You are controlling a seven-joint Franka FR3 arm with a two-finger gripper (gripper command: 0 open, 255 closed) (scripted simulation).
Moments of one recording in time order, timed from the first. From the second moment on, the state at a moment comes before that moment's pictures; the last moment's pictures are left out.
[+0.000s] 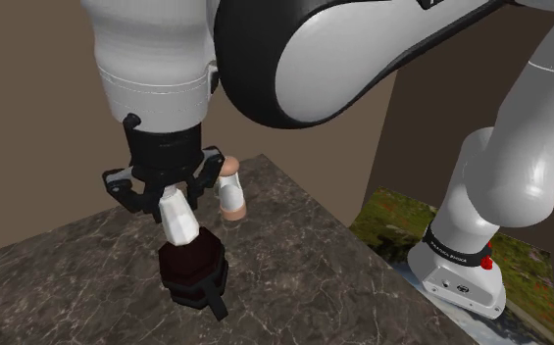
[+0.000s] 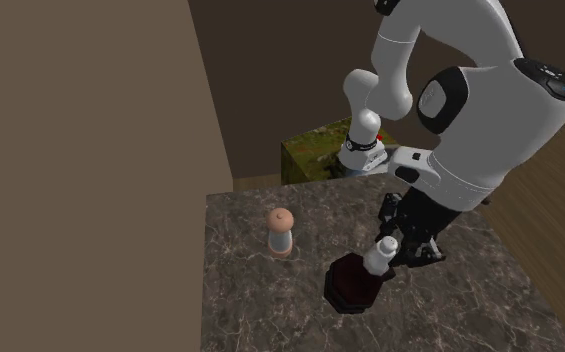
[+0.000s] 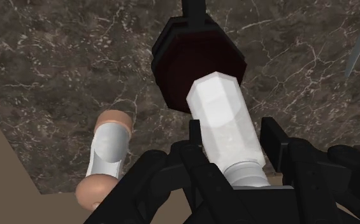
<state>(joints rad) 0.23 -0.06 0.71 -1.92 -0.17 2.07 1.28</state>
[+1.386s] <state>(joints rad) 0.24 0.00 0.71 -2.05 -0.24 2.24 1.35</state>
